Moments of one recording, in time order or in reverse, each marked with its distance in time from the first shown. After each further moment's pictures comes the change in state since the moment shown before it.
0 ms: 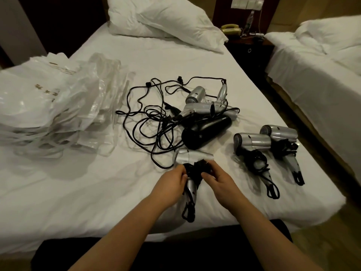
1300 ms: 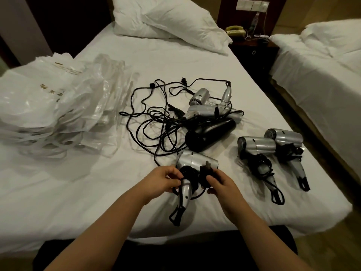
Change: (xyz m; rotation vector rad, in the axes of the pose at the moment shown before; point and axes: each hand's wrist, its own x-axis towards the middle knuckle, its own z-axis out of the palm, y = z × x) left_hand 0.004 -0.027 -0.032 -0.627 -0.222 -0.236; right_hand 0.002 0.008 0.008 0.217 0.091 0.141
